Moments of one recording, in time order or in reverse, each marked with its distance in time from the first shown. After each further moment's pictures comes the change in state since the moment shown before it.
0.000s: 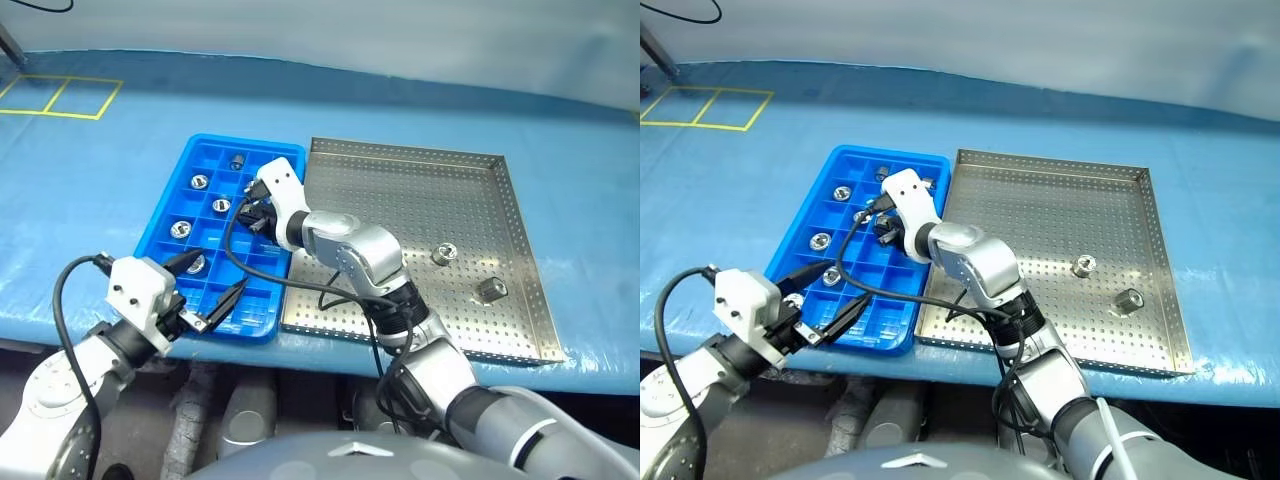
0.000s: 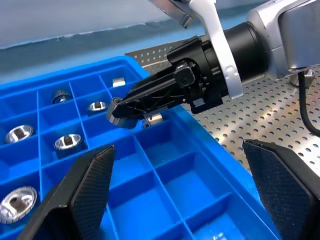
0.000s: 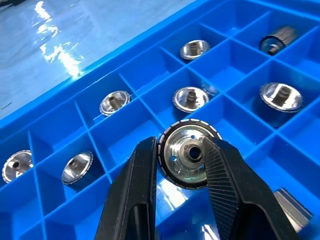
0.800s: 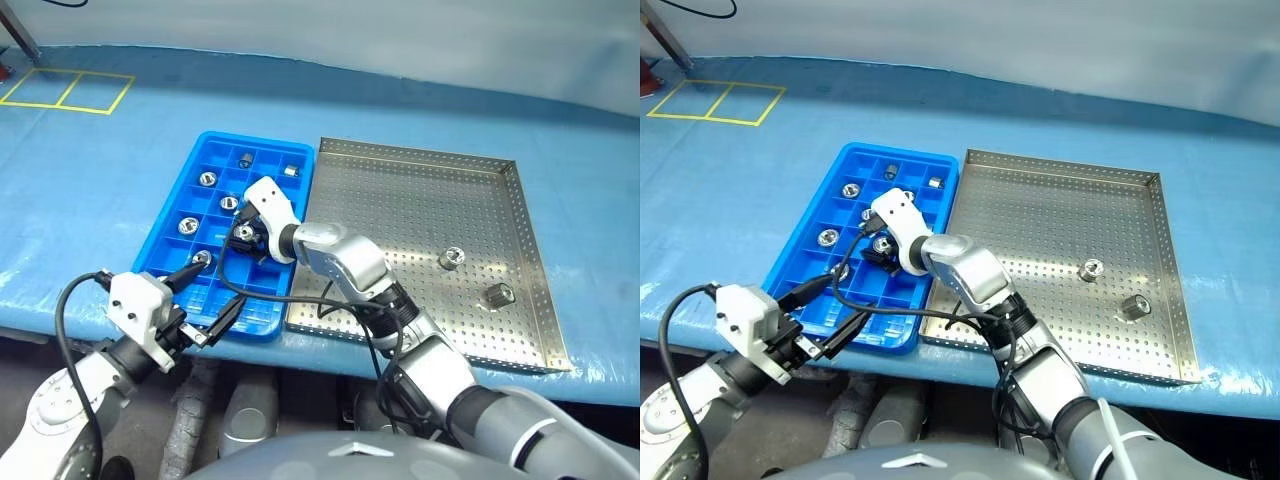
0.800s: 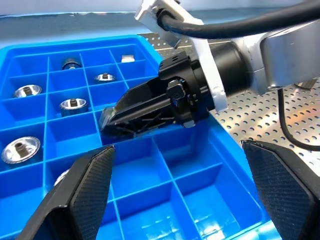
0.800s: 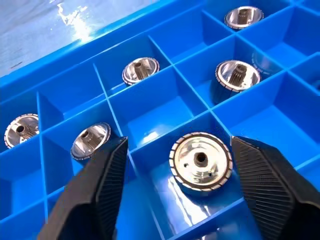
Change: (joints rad) left arm 0.041 -0.015 -0.043 0.019 -0.021 -0.047 -0.001; right arm 0.007 -0.016 0.067 0.066 -0.058 -0.090 0.073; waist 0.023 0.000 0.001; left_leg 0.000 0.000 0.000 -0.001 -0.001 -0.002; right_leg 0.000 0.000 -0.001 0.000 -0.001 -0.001
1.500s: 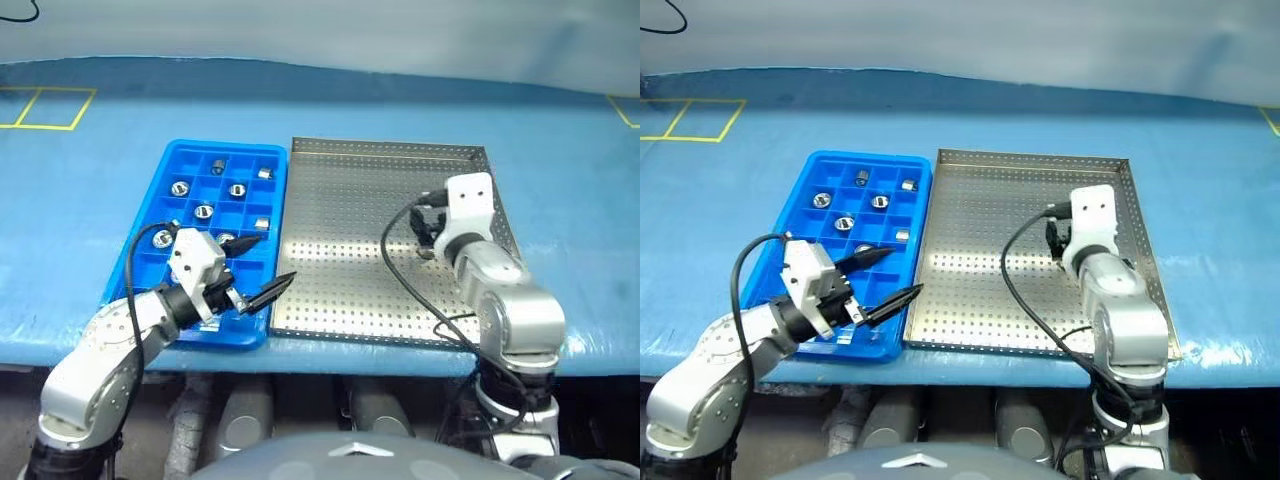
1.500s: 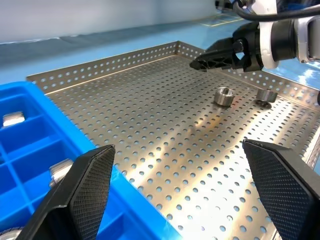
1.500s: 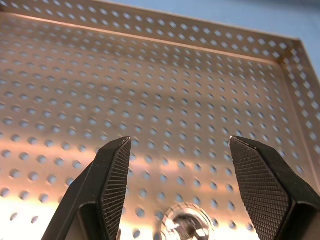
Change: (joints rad) left arm -0.398 0.083 -0.255 0.216 -0.018 0.029 -0.085; right arm 0.459 -0.302 -0.486 -0.790 -0.149 0.409 -0.323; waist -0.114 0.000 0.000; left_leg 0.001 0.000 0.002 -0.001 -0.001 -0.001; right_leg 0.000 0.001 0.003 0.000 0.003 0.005
